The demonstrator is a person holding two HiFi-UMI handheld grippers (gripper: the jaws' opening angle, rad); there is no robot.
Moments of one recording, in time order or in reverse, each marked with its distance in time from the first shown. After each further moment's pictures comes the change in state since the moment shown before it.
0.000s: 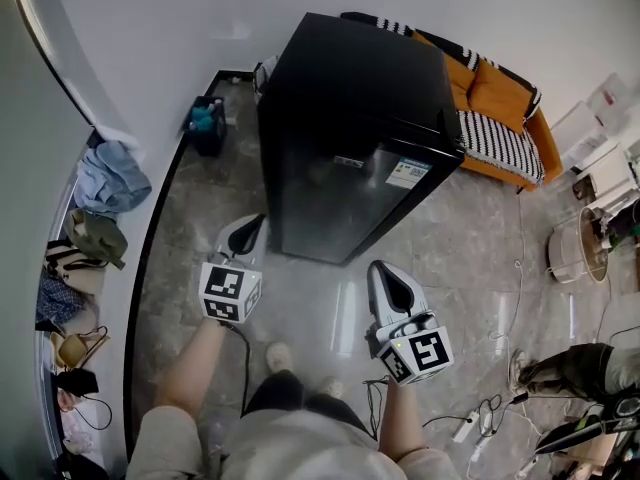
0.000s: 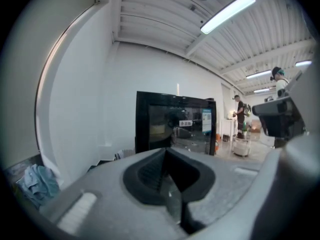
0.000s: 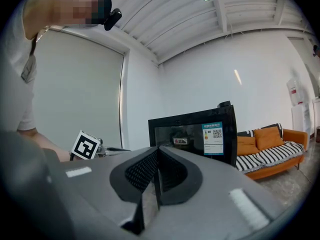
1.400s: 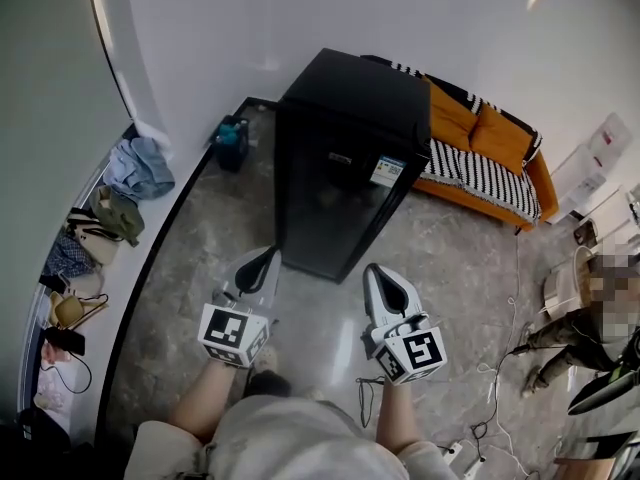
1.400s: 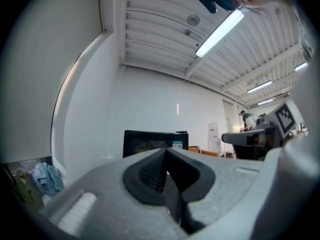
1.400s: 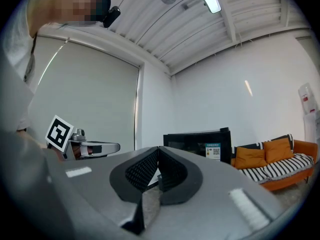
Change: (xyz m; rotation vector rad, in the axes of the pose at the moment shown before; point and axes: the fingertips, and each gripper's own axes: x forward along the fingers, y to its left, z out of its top) left arm -0.177 -0.164 0.088 -0.040 -0.207 0.072; right arm -0.137 0.046 0.054 -0.073 -0.094 0.138
